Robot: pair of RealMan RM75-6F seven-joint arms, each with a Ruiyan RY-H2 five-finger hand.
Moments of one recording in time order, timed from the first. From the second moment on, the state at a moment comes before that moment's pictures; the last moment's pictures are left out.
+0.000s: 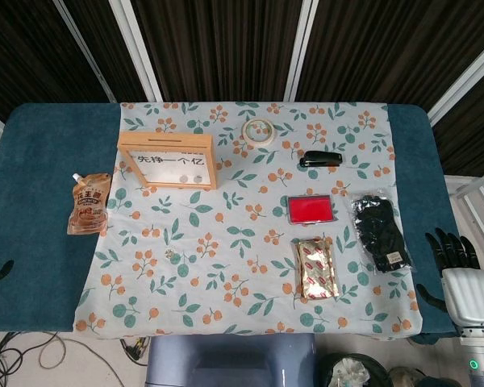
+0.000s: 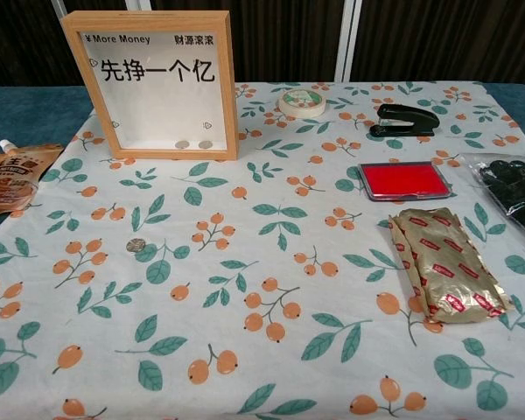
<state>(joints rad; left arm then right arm) -0.13 -1.15 -0.08 -1.53 1.26 1.45 0.12 0.07 -1.18 0.06 -1.52 -1.51 1.50 -0.10</state>
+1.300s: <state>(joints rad) -0.19 -1.16 -0.07 -1.53 1.35 1.33 0.09 0.06 -1.17 0.08 -1.54 -1.48 1.52 -0.10</state>
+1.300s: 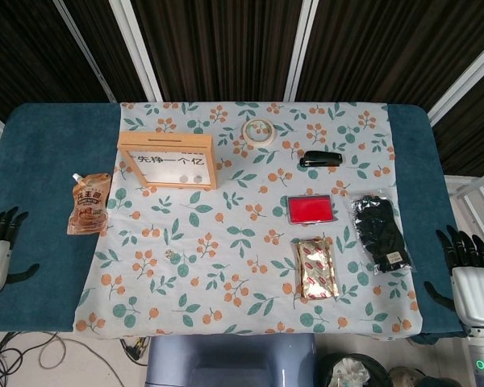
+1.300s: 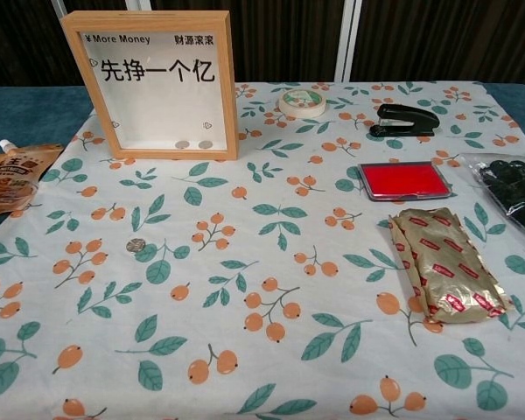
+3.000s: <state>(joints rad) -0.74 -1.54 -0.12 -1.51 0.97 0.91 0.61 0.06 -1.16 0.11 -1.54 -1.45 1.53 -0.08</state>
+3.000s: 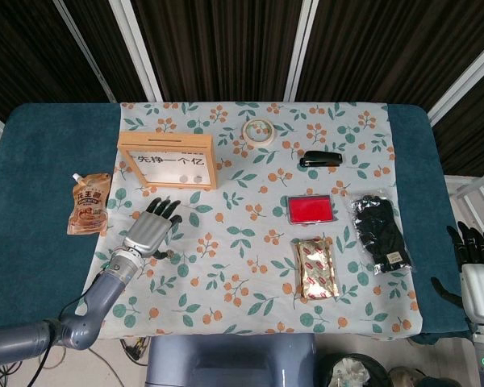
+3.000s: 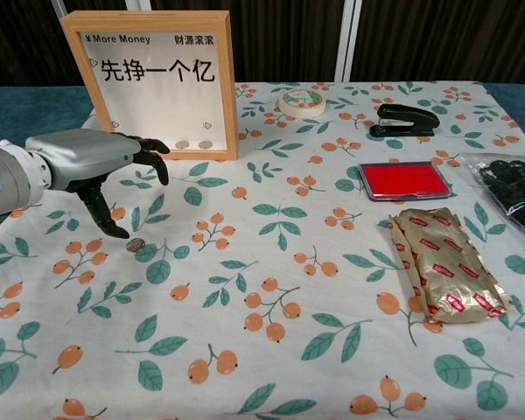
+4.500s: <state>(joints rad) -0.78 -1.58 -0.07 -1.47 0.92 0.92 0.64 0.06 -1.16 0.11 -1.54 -1.45 1.53 -0.09</state>
